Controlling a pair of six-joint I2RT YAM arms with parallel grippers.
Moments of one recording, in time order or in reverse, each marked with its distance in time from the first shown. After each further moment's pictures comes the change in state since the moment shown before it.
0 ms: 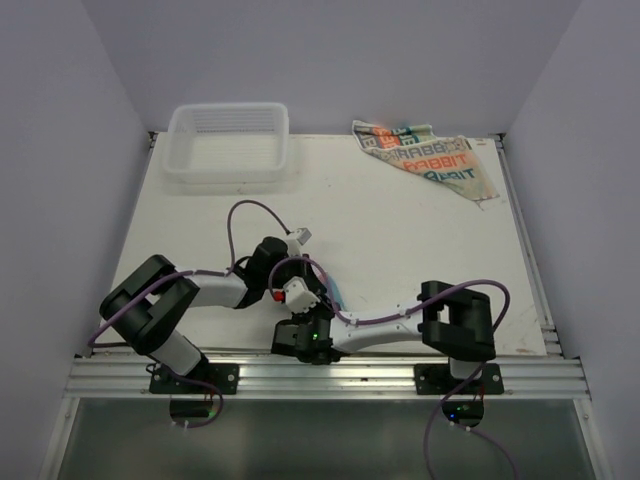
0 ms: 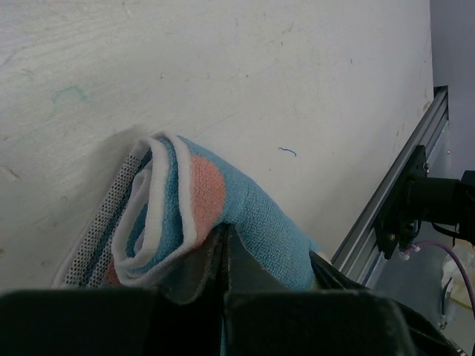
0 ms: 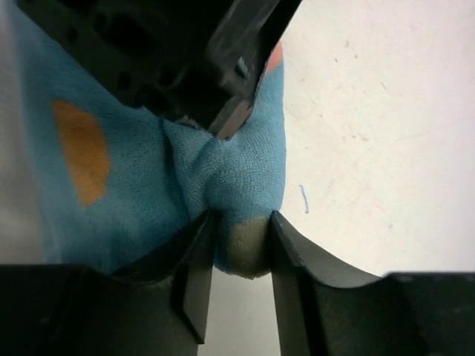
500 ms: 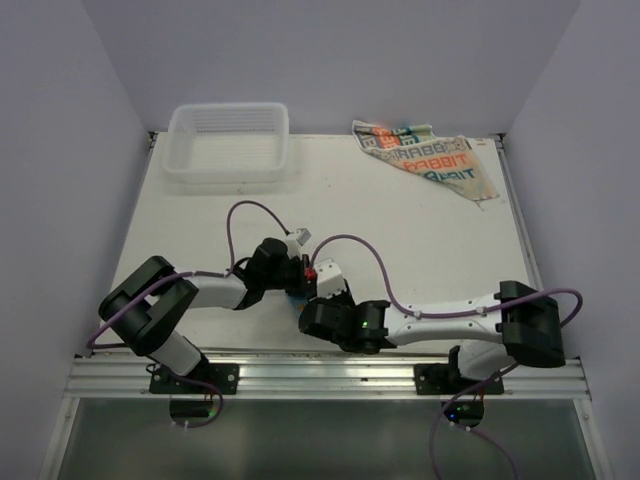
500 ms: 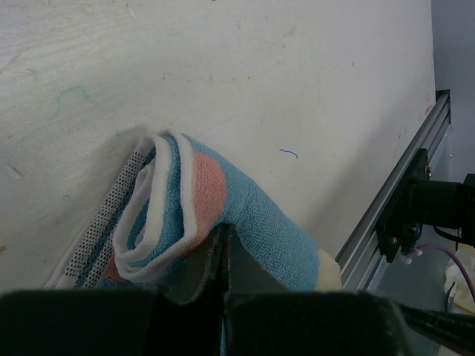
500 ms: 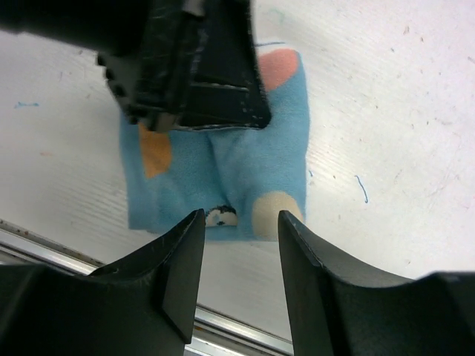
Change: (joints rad) left arm 0.000 -0.002 -0.009 0.013 -0.020 -0.009; right arm -0.040 -0.354 -0.163 0.222 -0.212 0.100
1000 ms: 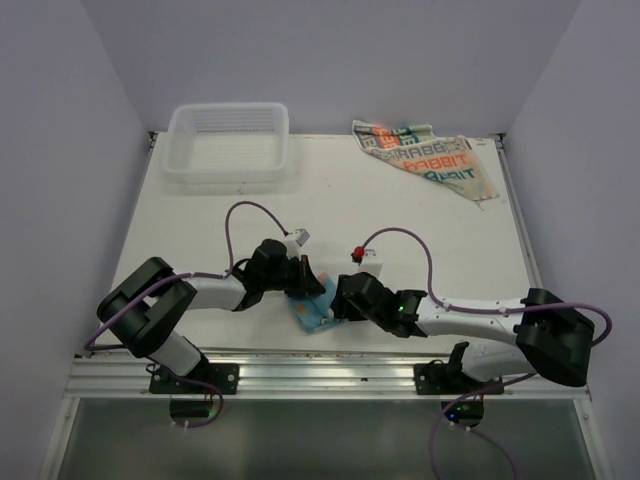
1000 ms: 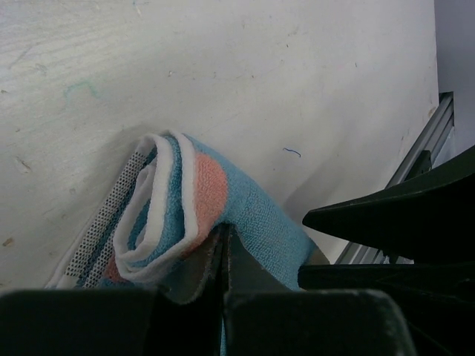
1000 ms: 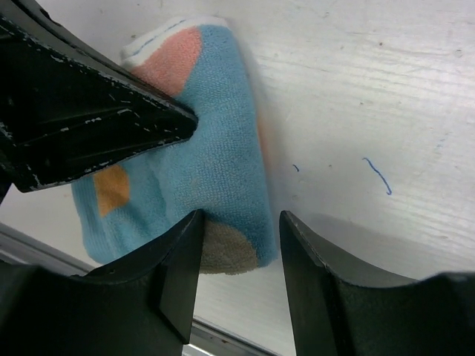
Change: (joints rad) left arm -0.003 -0.014 -0.014 0.002 -0.019 0.000; right arm -0.317 -0.236 -0.366 0.336 -0.396 0.181
